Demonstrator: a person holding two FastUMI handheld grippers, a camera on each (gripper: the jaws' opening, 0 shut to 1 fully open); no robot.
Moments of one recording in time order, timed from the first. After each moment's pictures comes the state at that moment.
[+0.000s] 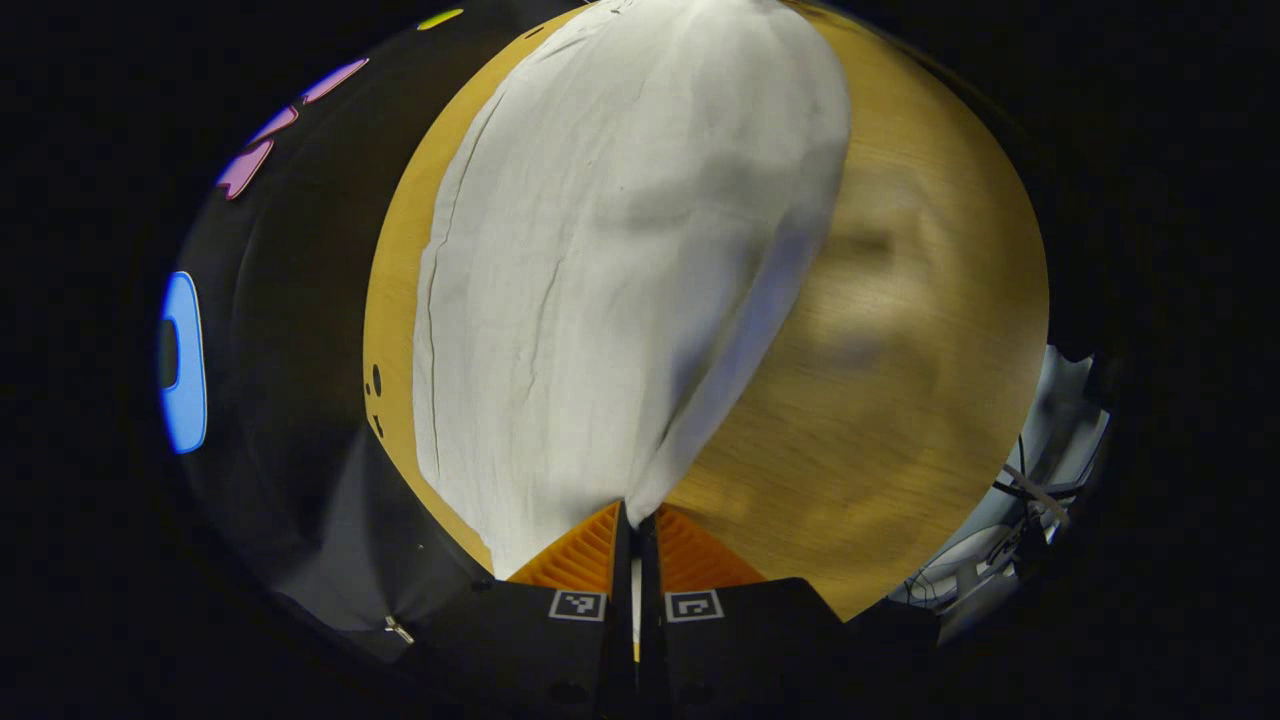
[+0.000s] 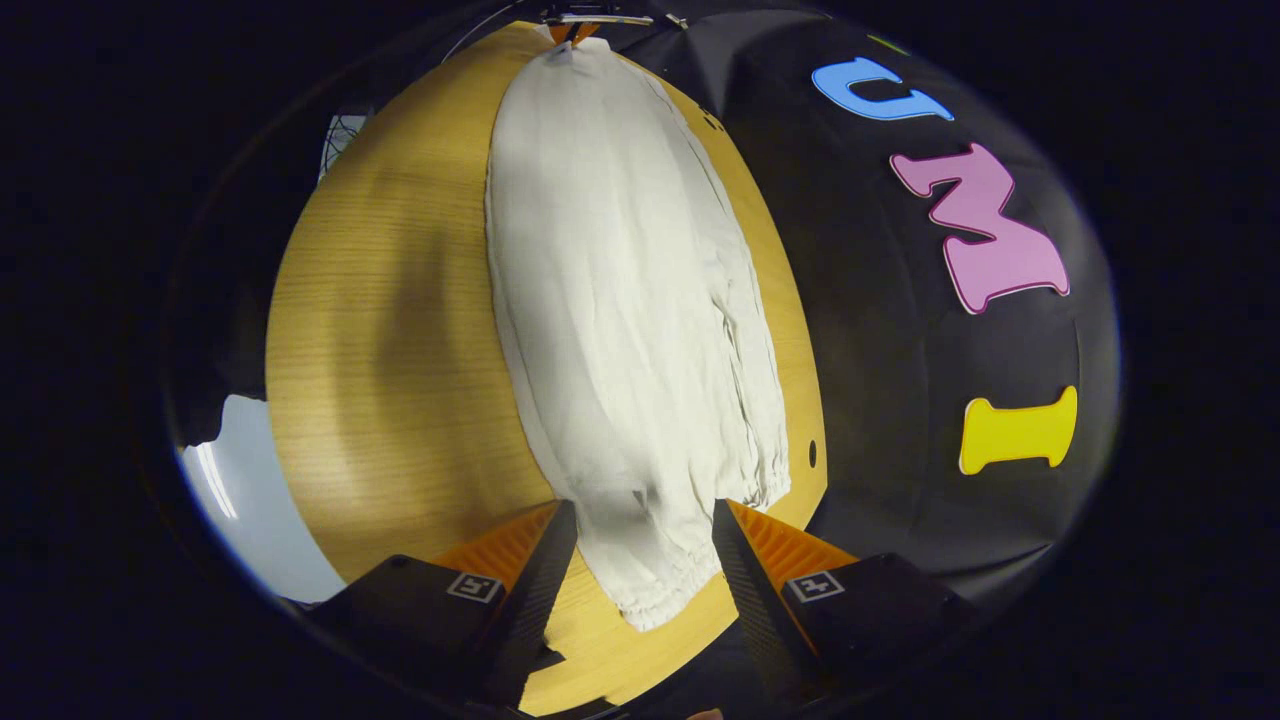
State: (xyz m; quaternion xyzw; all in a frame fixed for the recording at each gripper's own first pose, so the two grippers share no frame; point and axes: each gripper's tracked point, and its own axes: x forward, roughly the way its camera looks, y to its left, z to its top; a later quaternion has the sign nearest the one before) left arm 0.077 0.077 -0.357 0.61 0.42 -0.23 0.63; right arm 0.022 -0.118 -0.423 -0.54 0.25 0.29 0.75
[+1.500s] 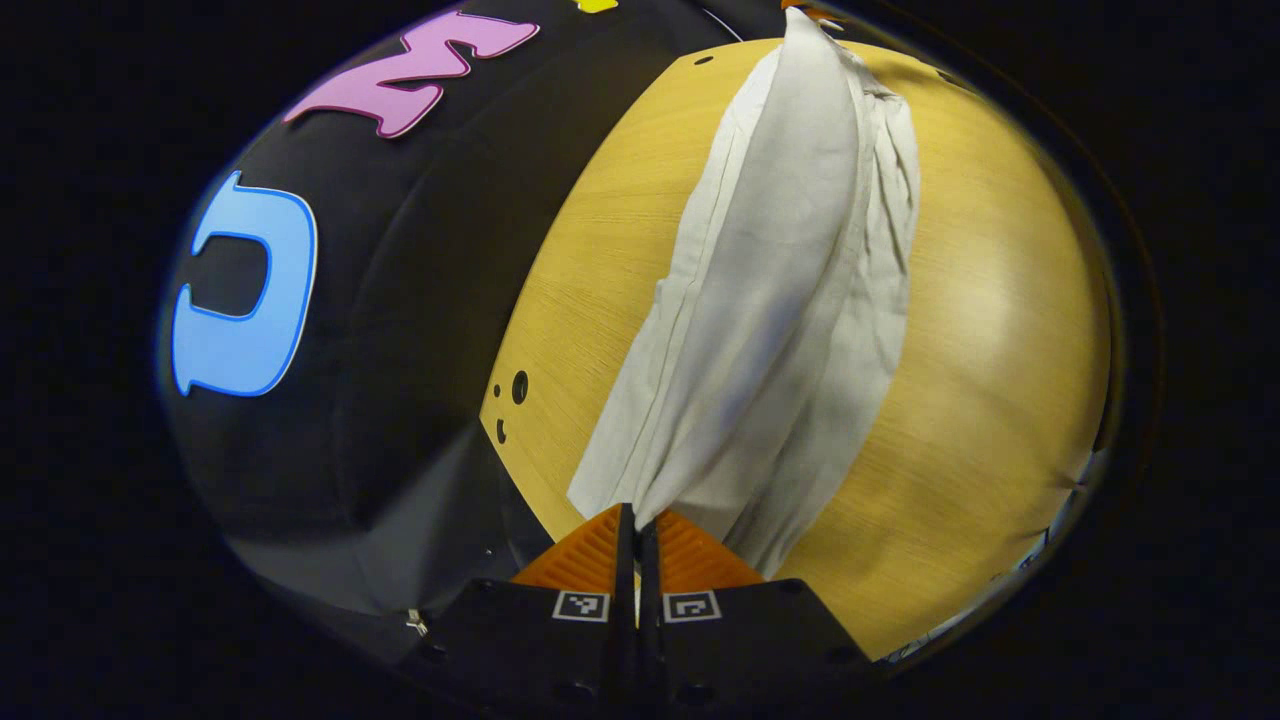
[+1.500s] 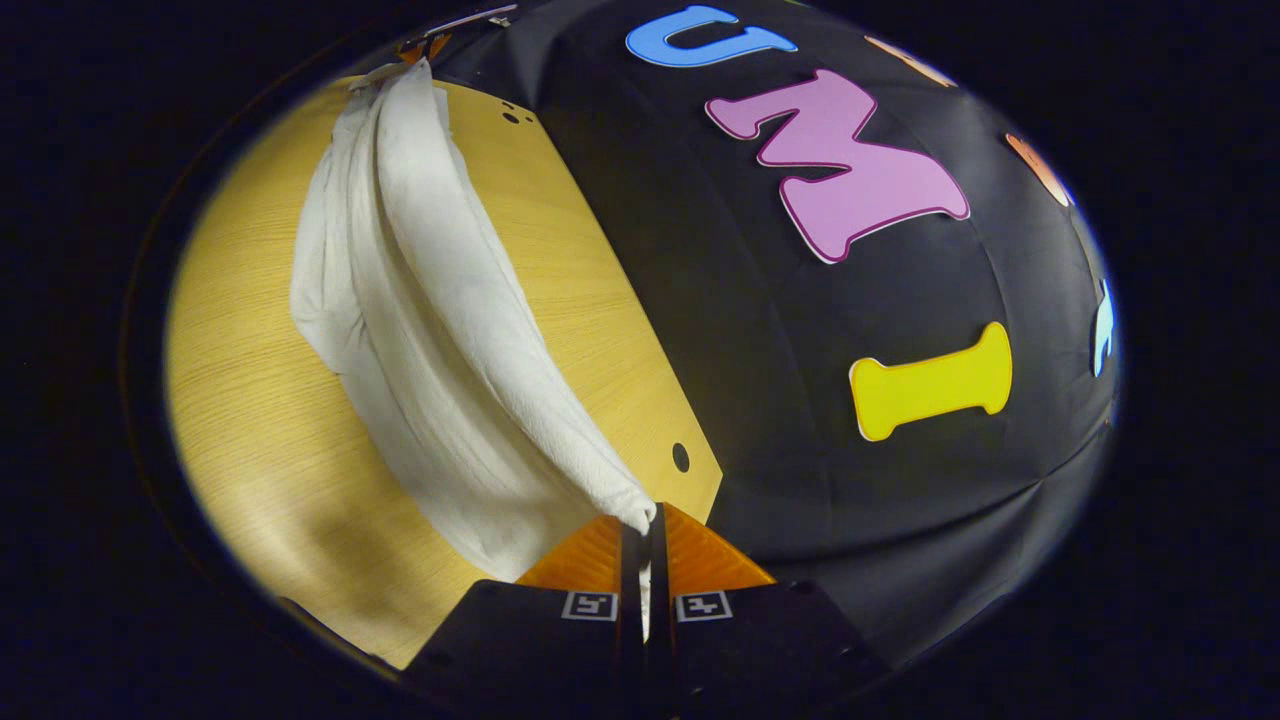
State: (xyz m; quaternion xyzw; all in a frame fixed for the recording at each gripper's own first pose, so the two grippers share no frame) left arm 0.208 0.075 -0.251 0.57 0.32 -0.15 0.74; right arm 0.194 -0.121 -0.314 -0.47 0.22 0.13 0.84
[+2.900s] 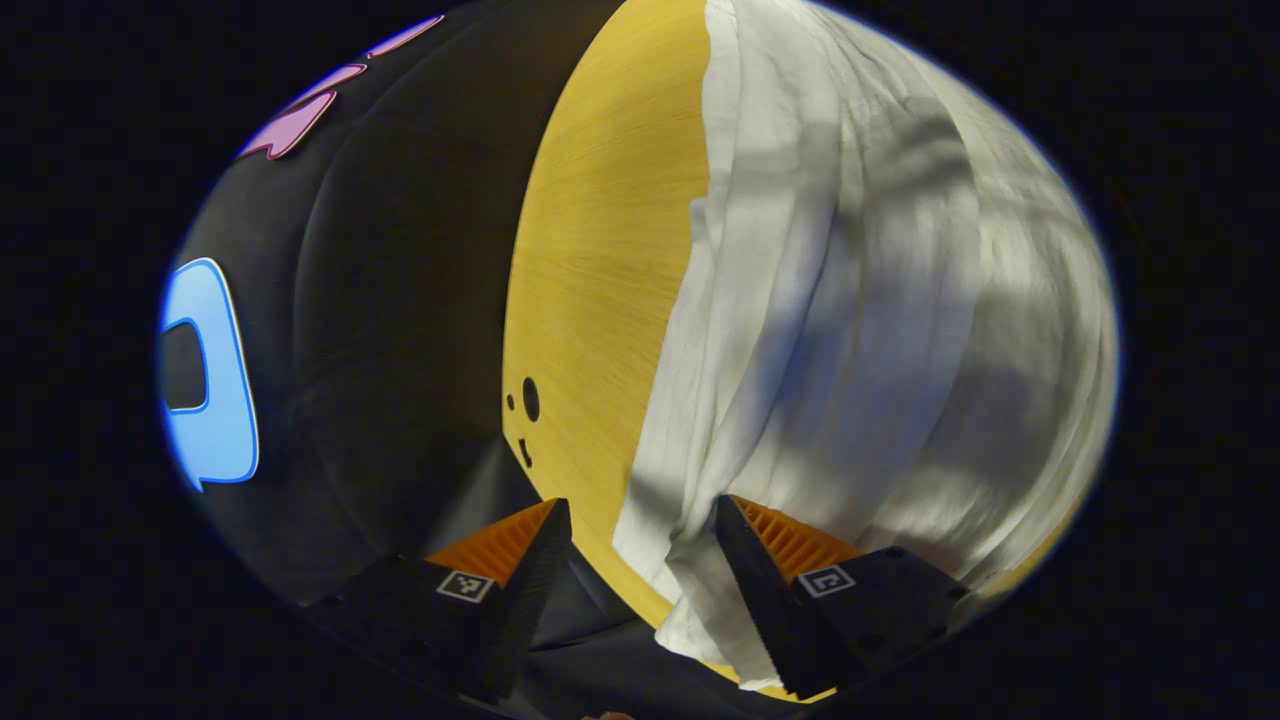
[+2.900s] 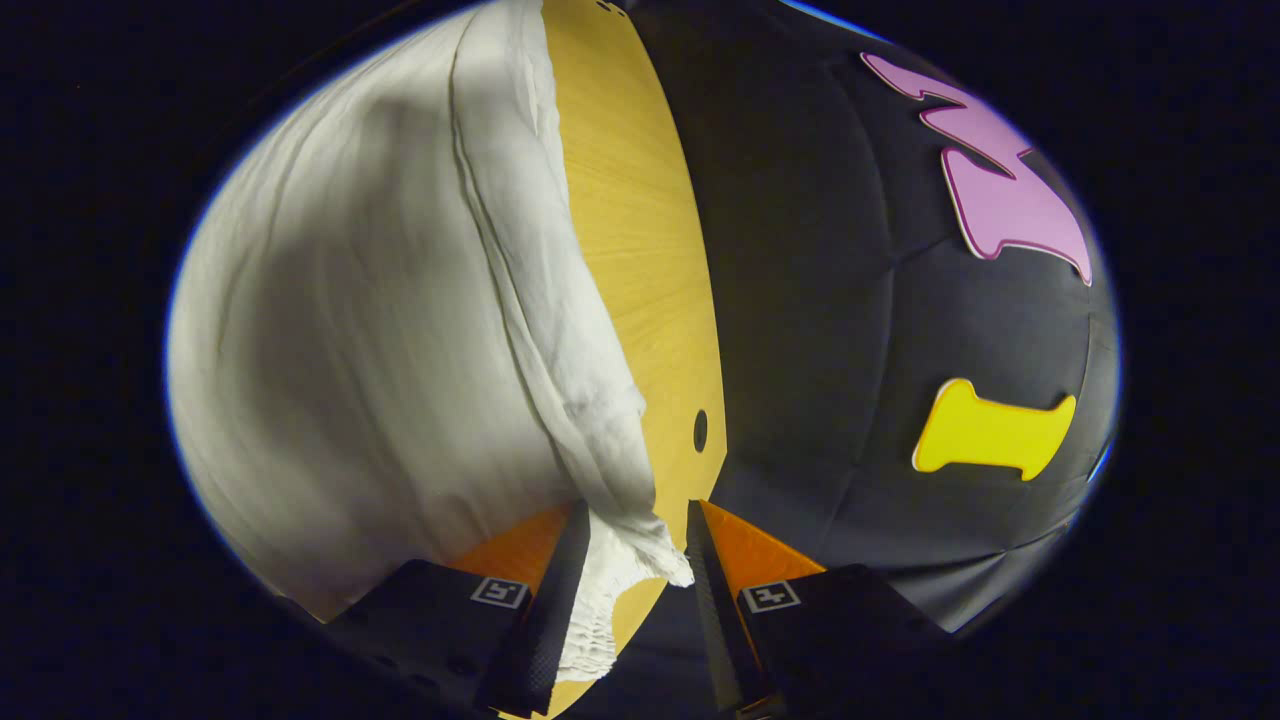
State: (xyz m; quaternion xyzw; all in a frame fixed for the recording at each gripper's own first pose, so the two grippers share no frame) left arm 0.319 0.103 -0.306 0.66 0.33 -0.07 0.67; right arm 0.281 -0.163 -0.436 -0.59 0.30 0.07 0.74
